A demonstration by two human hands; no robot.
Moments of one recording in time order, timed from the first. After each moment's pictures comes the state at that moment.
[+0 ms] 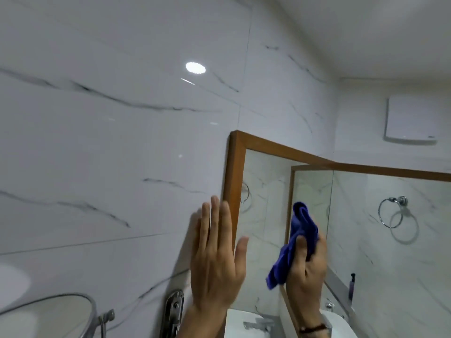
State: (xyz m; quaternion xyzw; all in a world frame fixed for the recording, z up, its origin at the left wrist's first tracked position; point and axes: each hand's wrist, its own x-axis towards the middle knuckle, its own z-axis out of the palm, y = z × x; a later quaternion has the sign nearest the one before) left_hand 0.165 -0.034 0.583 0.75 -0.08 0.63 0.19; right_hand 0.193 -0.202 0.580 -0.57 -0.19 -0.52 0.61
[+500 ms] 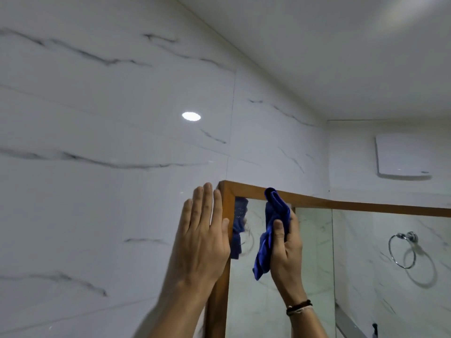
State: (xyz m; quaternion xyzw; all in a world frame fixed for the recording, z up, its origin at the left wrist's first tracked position) left_hand 0.204 -0.007 0.718 0.76 -0.01 0.64 -0.04; right_hand 0.238 -0.183 0.711 -0.55 -0.30 -0.46 0.63
